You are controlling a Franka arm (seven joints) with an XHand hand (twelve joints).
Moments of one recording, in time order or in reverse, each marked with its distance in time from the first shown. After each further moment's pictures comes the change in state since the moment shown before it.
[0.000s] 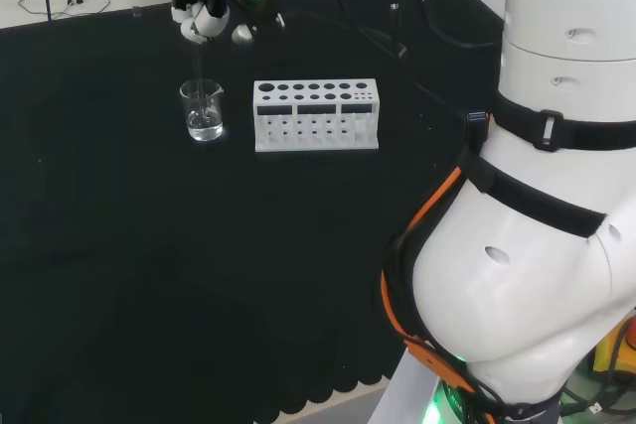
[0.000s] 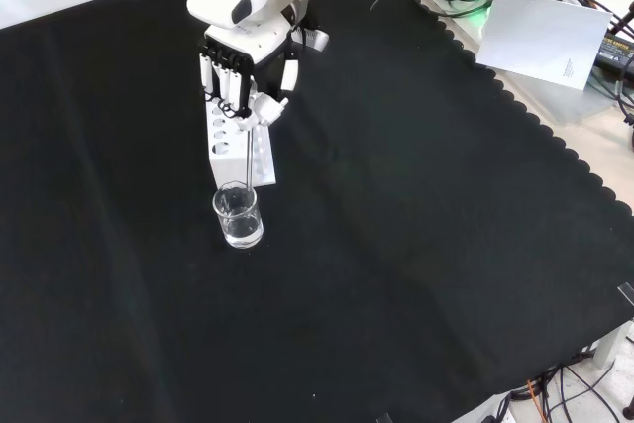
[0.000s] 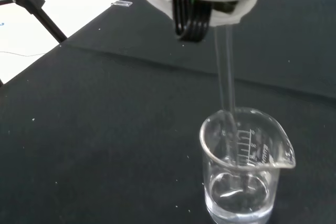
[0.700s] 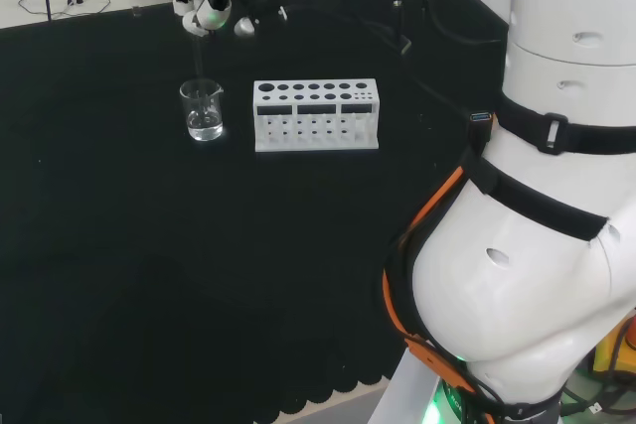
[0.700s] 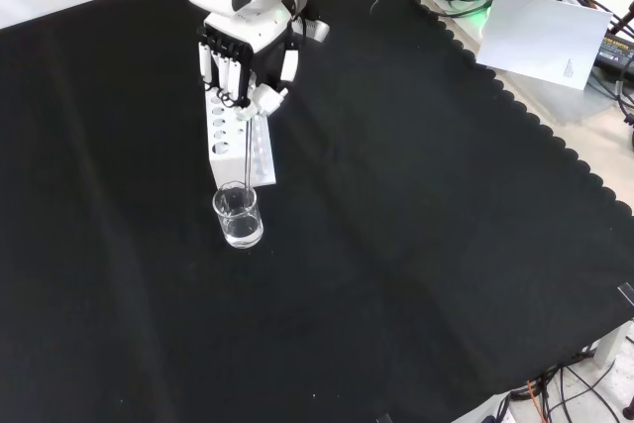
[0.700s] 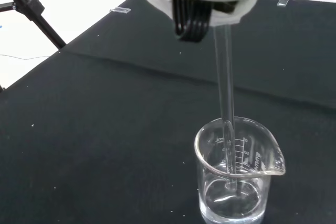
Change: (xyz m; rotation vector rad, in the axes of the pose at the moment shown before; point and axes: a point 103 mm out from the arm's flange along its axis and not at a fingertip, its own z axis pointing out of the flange) arm -0.007 -0.008 -0.011 -0.015 -0.003 0.001
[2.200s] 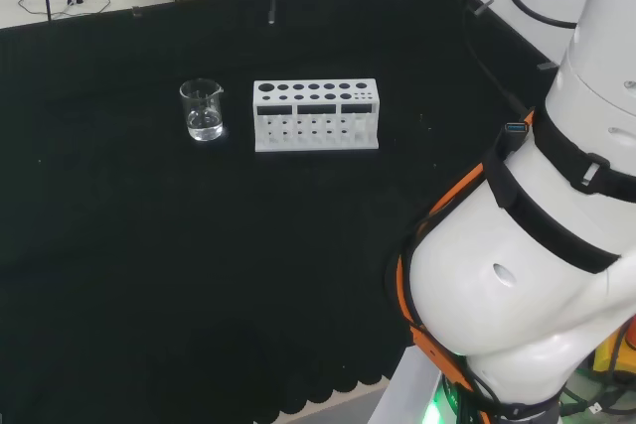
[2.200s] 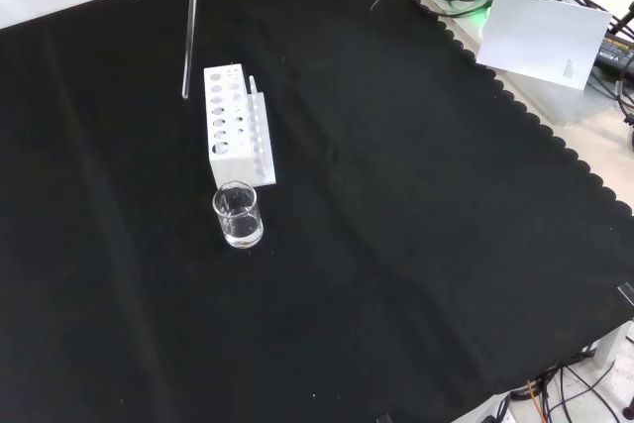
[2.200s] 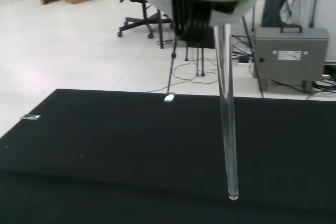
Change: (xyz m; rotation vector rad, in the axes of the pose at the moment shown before) arm -0.102 -0.066 -0.130 -0.180 -0.021 0.232
